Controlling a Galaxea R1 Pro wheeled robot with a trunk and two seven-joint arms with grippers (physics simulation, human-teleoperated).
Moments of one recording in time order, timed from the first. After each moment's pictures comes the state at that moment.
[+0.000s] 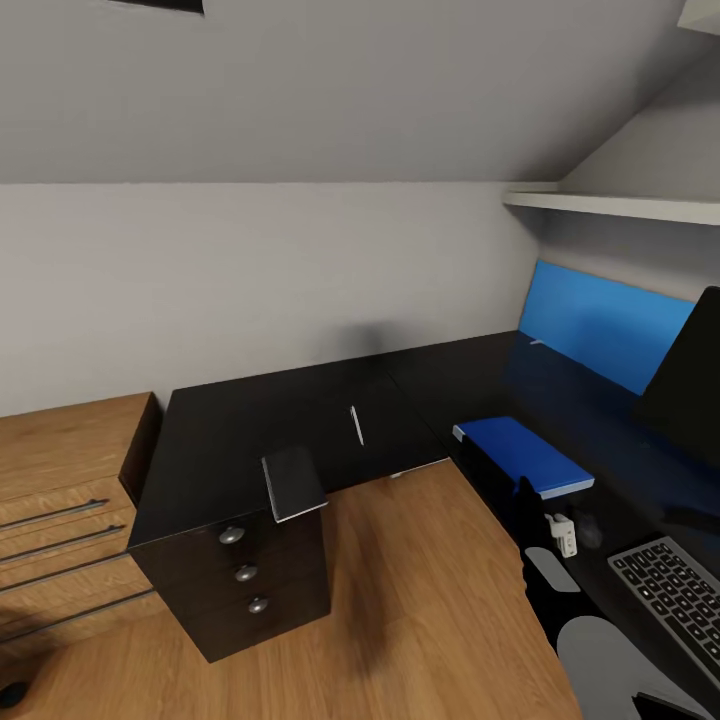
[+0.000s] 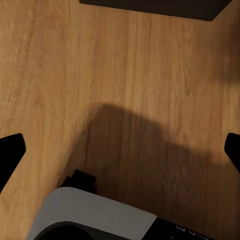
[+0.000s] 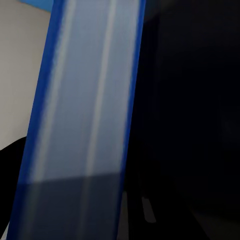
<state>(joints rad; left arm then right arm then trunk) -0.08 0.00 -0.08 -0.28 0.50 -0.36 -0.02 -0.70 -0.03 -0.30 -0.45 -1.22 -0.26 0.26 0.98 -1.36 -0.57</state>
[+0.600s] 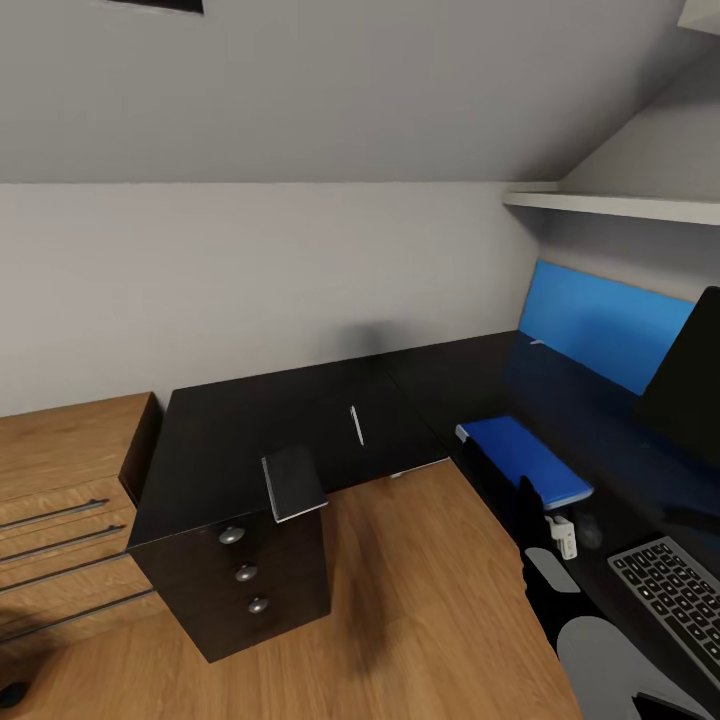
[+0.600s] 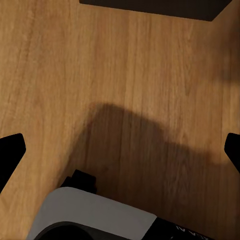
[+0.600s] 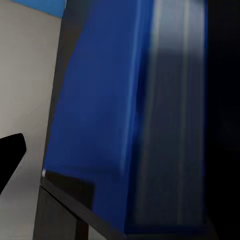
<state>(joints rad) -0.08 0.00 -0.08 -0.28 0.50 -0.36 -0.02 -0.70 -0.03 -0.30 -0.45 -1.23 -0.26 0.24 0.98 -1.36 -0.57</state>
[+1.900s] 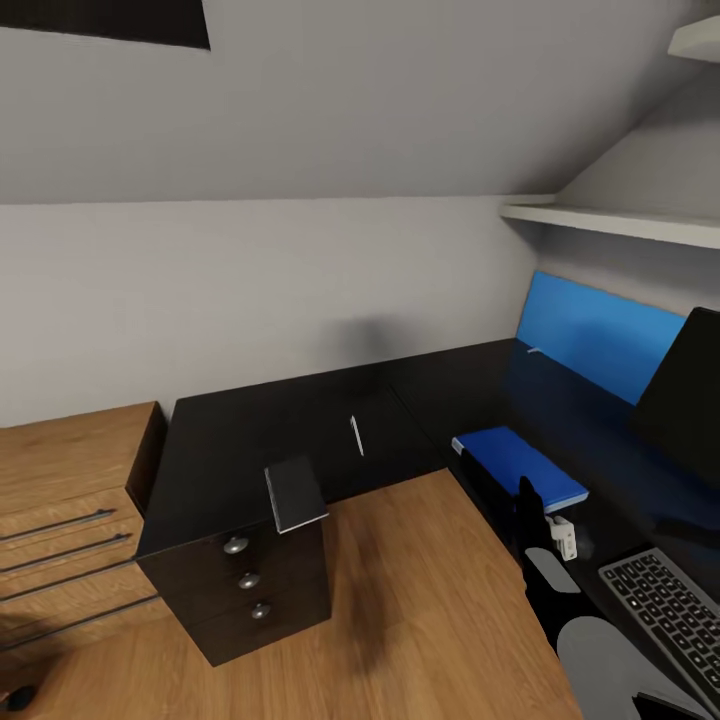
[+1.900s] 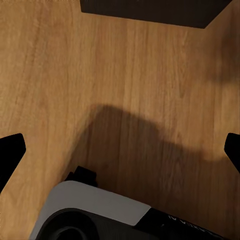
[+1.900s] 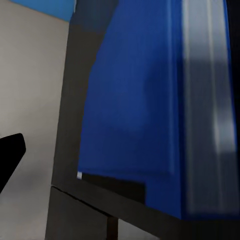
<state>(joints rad) -0.08 0.00 -0.08 -0.28 0.50 -0.36 -0.02 -0.70 -0.03 -0.30 -0.45 -1.23 -0.26 0.24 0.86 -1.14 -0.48</state>
